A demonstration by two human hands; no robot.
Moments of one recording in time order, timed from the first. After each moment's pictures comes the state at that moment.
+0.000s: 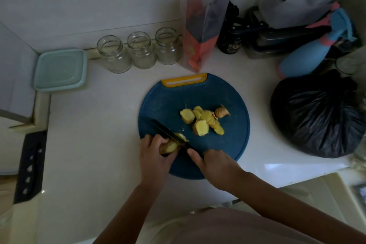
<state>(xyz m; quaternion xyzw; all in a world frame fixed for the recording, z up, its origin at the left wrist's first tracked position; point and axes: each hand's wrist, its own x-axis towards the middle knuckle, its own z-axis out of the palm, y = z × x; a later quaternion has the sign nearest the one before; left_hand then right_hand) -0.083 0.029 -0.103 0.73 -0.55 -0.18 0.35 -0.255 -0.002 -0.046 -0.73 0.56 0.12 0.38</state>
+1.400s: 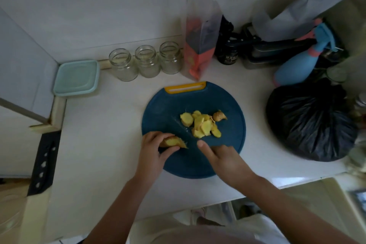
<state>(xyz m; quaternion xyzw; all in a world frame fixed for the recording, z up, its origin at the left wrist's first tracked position) -0.066 0.020 -0.087 0.68 -0.61 -0.23 0.32 -0.275 0.001 -0.004 -0.67 0.59 -0.07 0.45</state>
